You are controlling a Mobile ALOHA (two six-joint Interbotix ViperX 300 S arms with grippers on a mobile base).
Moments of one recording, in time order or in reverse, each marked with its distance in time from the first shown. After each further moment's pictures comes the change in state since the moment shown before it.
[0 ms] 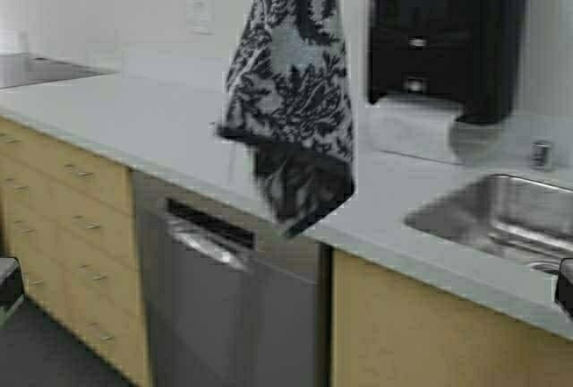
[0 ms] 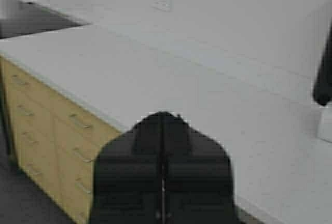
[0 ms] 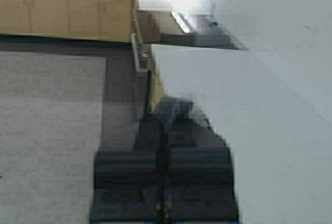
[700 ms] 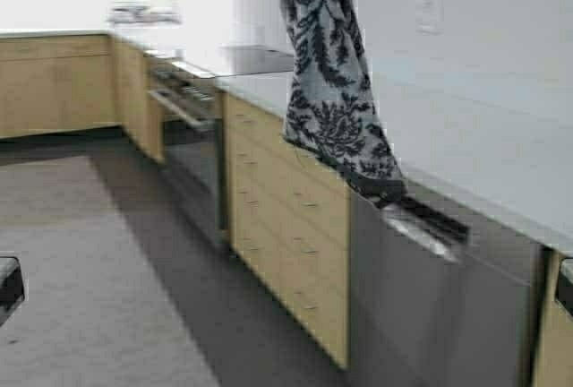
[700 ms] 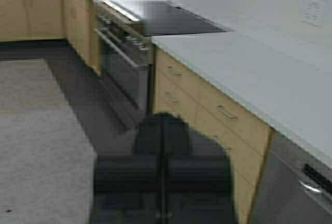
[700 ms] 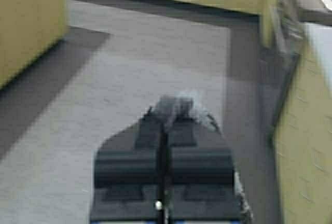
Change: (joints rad) left arm 0.000 -0.006 0.000 0.000 0.000 -0.017; right arm -0.021 0.114 0.015 0.005 -0.008 0.002
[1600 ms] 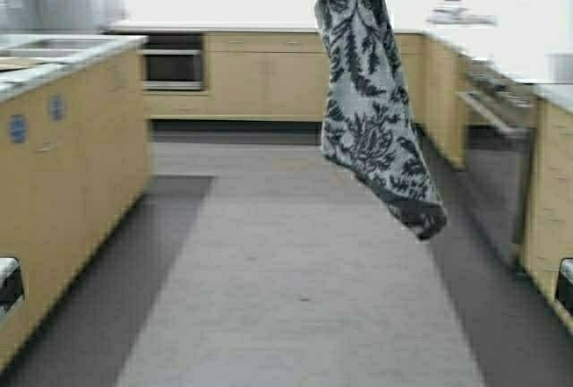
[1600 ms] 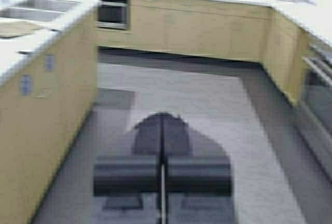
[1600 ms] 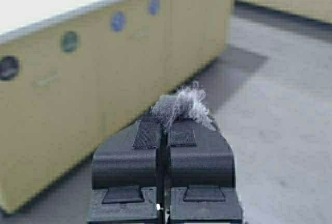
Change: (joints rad) left arm 0.000 0.015 0.000 0.000 -0.046 0.006; right arm -0.103 -0.005 0.031 0.057 -0.028 0.002
